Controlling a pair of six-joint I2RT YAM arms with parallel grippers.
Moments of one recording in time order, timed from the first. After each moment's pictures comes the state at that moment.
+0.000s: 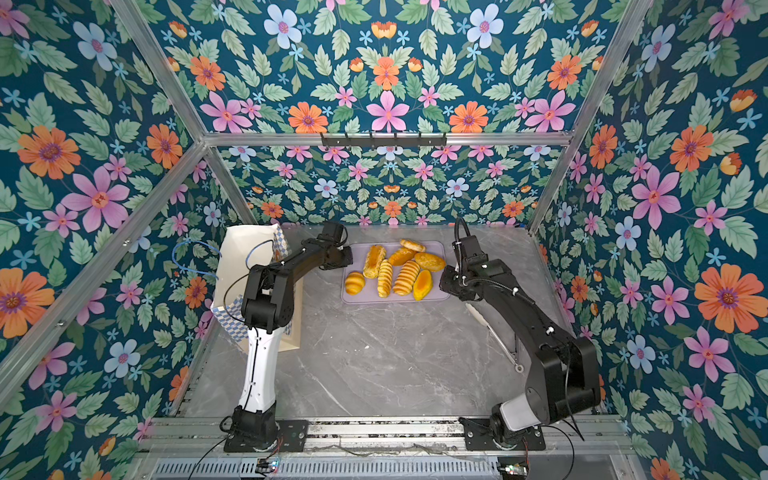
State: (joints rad) left arm -0.32 2.38 1.90 -0.51 0.02 -0.39; right arm 0.29 1.45 1.24 -0.76 -0.12 0.62
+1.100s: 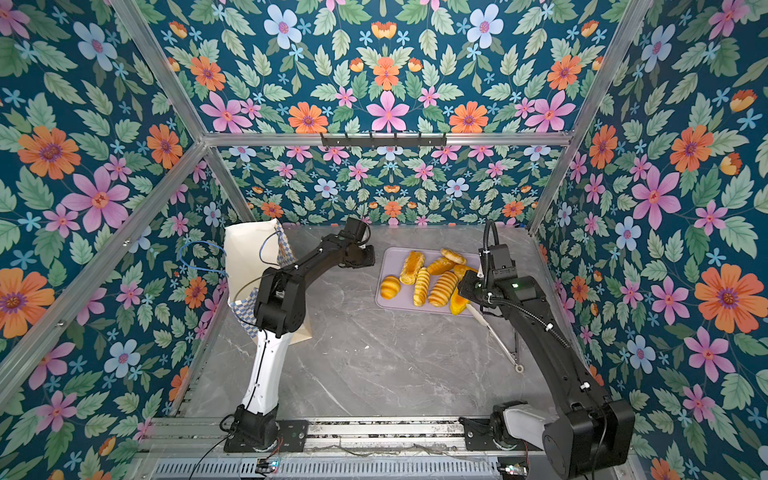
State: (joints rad) left arm -0.43 2.31 1.96 -0.62 0.06 -0.46; right arm 0.20 1.20 1.15 -0.83 -0.12 0.59
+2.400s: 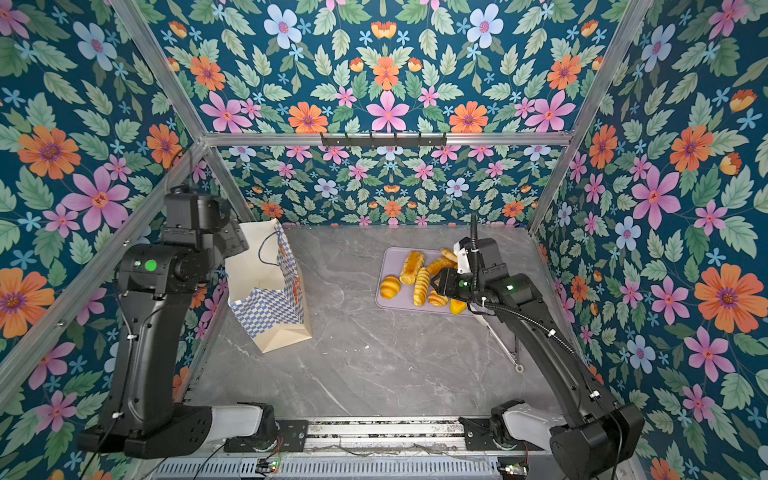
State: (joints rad) left arm -0.10 1.32 1.90 -1.26 -0.54 -0.36; right arm 0.38 1.21 1.26 -0.83 -0.28 0.55
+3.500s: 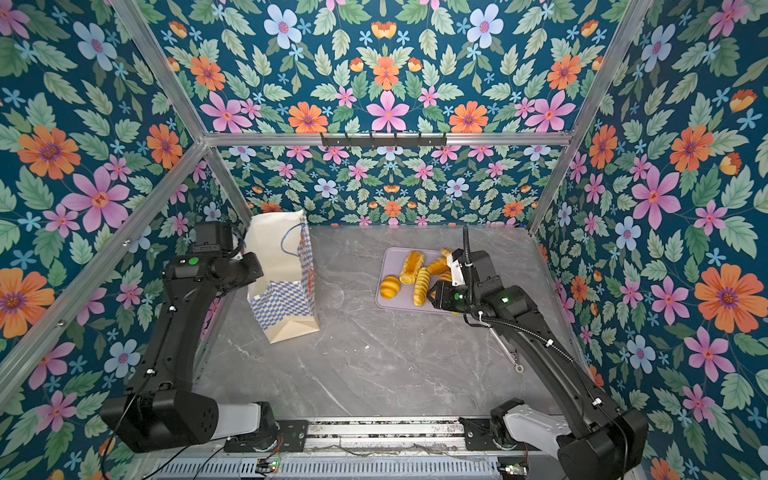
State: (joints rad) left arm 0.00 1.33 1.45 -1.04 -0.03 -0.35; right arm 0.40 1.14 1.13 -0.78 -0.26 0.53
